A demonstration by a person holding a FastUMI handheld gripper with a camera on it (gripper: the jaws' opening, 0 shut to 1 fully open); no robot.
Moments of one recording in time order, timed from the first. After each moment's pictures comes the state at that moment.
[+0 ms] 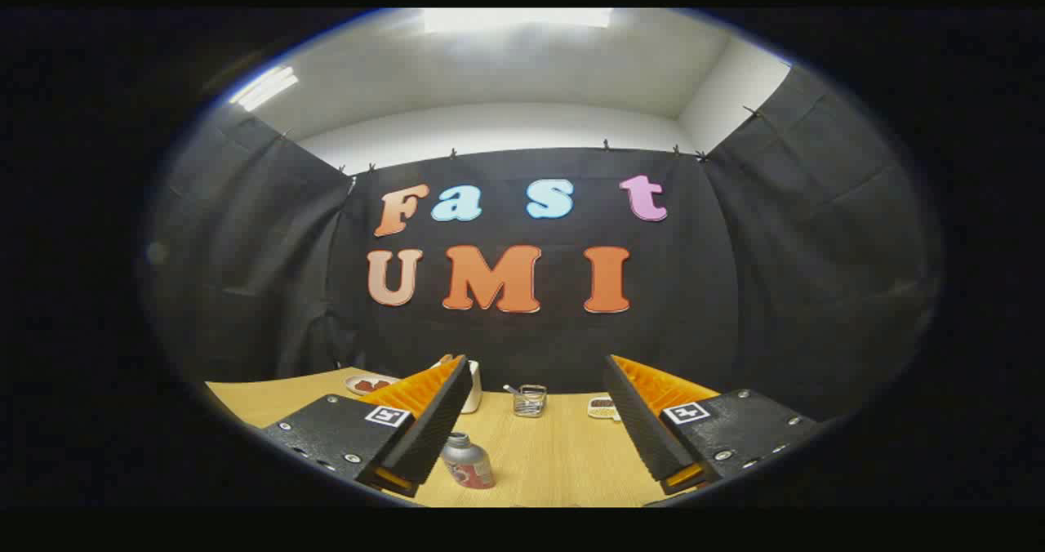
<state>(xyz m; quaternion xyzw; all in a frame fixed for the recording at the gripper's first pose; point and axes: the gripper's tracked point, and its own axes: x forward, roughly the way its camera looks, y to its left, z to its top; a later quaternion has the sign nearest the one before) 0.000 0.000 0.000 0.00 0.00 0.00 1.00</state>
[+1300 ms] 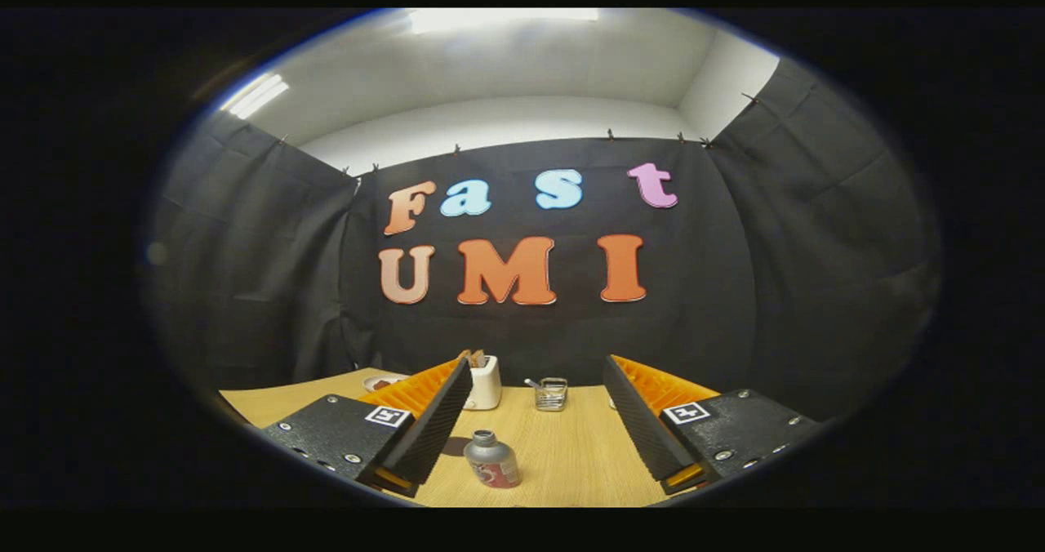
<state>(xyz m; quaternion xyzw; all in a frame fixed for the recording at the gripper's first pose) 0.006 0.018 -0.026 0.01 0.02 0.01 1.00</state>
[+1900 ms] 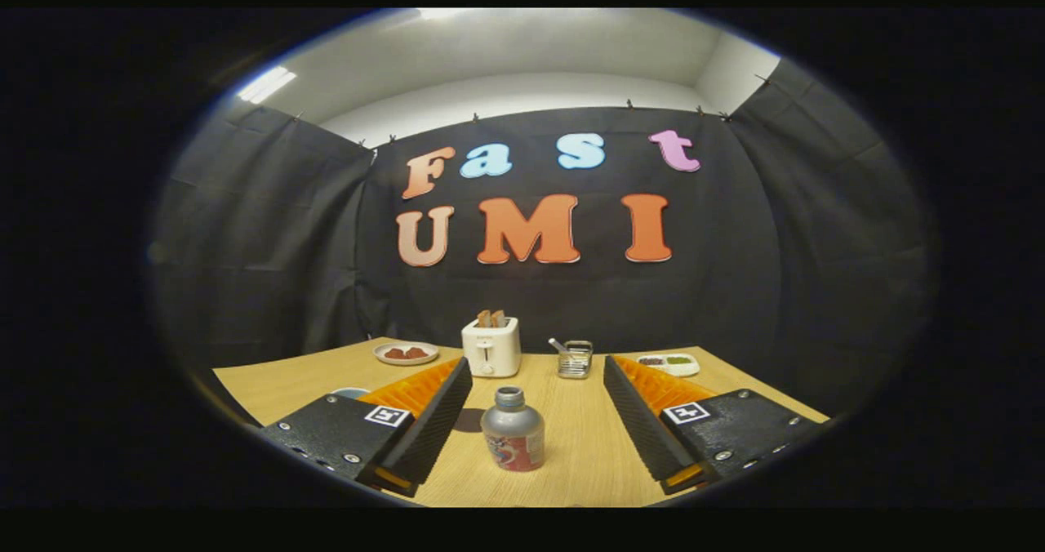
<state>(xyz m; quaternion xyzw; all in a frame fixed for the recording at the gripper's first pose) 0.012 0.056 -0.131 0.02 0.08 0.05 1.00</state>
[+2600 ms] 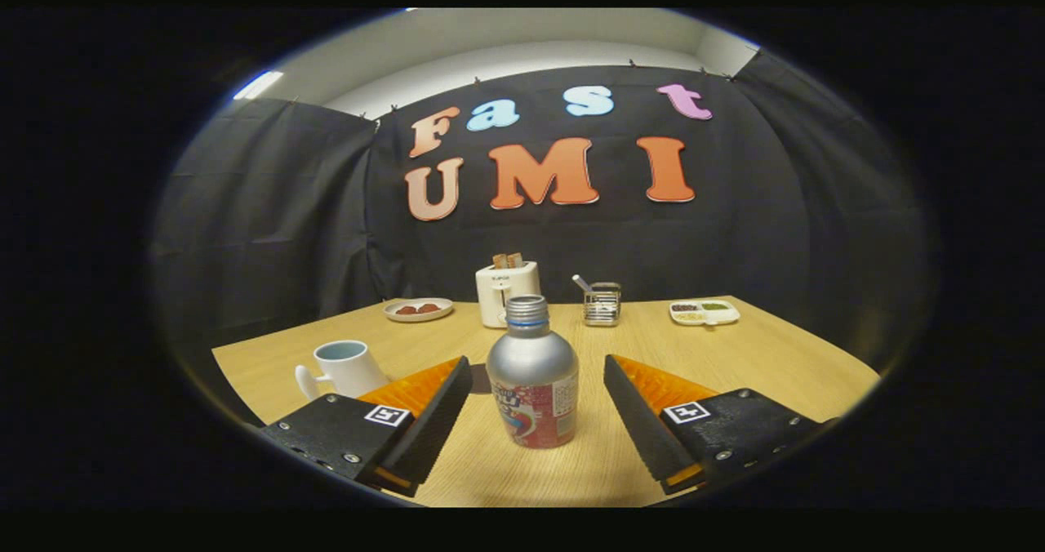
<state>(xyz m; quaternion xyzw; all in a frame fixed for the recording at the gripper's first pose) 0.024 0.078 -0.246 0.03 0.16 0.08 0.98</state>
